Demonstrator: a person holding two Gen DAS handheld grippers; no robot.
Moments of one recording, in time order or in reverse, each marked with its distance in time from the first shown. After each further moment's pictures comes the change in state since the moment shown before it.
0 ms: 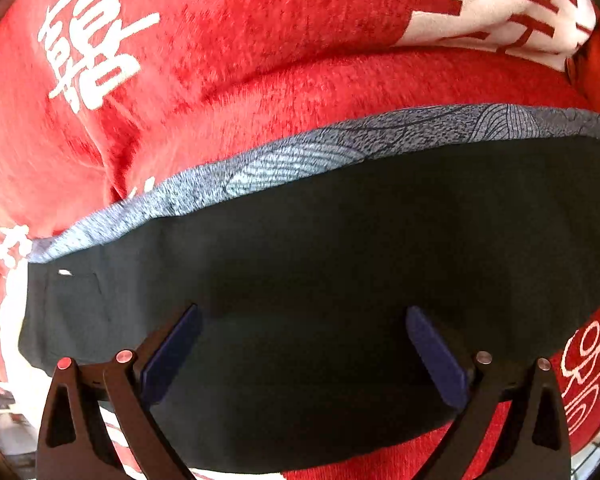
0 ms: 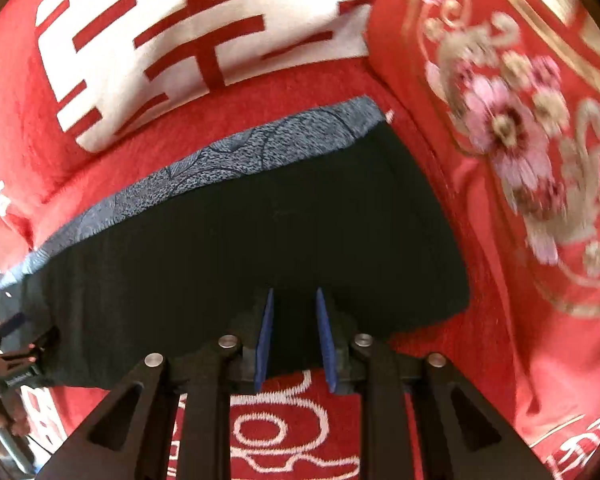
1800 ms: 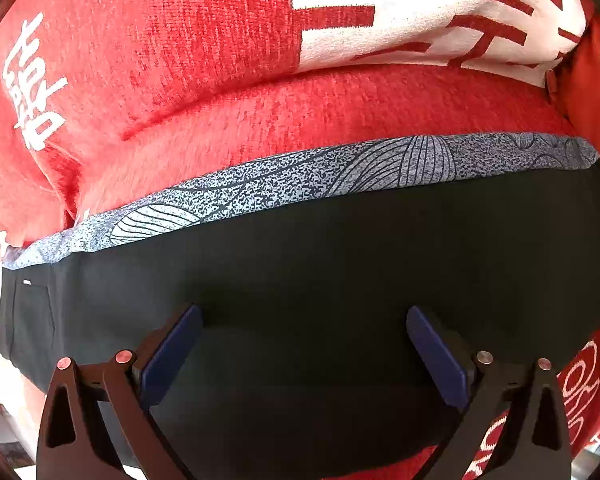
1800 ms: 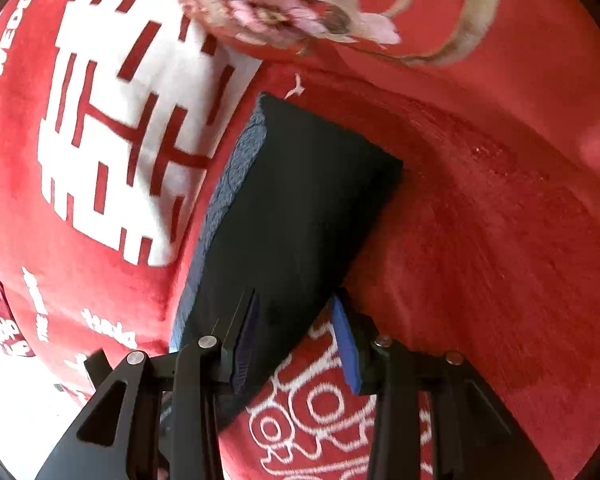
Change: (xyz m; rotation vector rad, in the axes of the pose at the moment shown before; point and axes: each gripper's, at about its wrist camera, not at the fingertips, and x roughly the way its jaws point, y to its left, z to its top) left arm 0.008 -0.068 0.041 -0.059 -0.035 -0.058; right arm -0.001 -0.068 -0.044 0.630 -0.098 0.504
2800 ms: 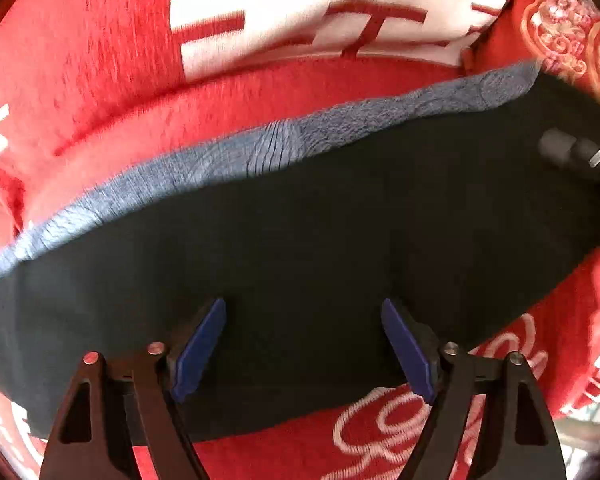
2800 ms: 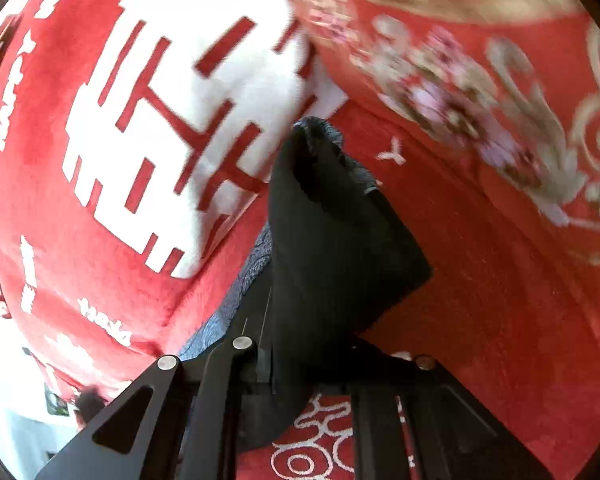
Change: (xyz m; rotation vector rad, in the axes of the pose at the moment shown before) left arm -0.024 -0.056 -0.019 0.070 -0.065 -0.198; right arm 0.000 0.088 0.023 -0.241 -0.032 -0.056
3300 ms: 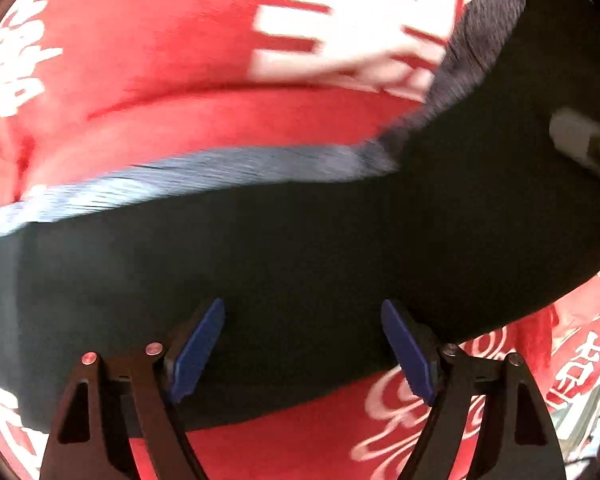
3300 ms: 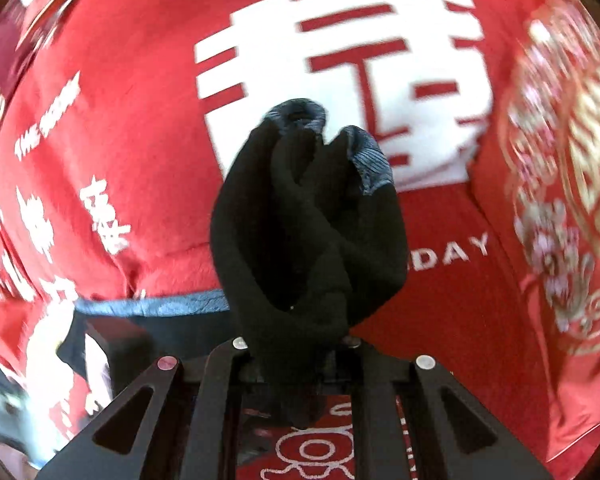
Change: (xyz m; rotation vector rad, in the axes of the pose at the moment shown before) left arm -0.040 0.077 -0.001 -0.121 0.005 -0.124; right arm -0.005 0.151 -0.050 -0.564 -0.018 -0.159
